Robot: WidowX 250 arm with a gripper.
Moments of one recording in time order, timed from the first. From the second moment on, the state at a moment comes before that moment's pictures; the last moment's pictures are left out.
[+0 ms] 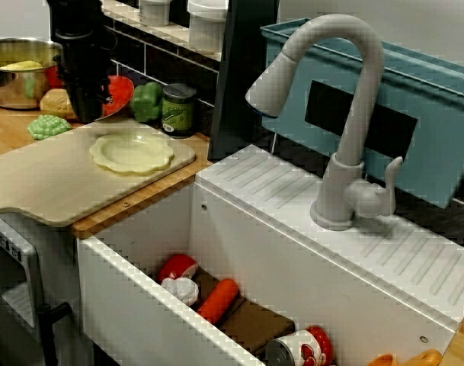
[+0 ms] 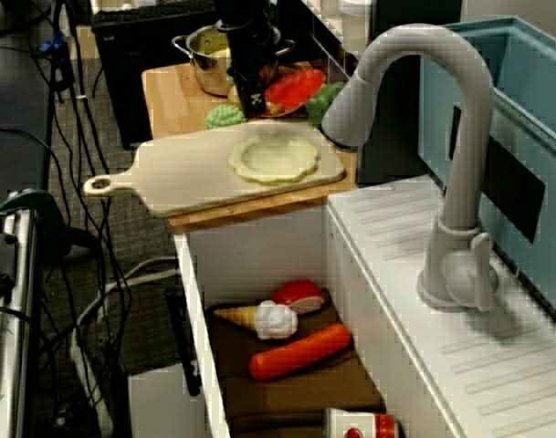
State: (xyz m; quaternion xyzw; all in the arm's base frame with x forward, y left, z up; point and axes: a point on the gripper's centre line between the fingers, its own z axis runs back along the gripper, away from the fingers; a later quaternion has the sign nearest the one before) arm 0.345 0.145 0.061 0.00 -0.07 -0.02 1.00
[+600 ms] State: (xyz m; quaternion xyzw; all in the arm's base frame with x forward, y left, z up) arm 0.351 0.139 0.050 0.02 -0.06 -0.02 1.00
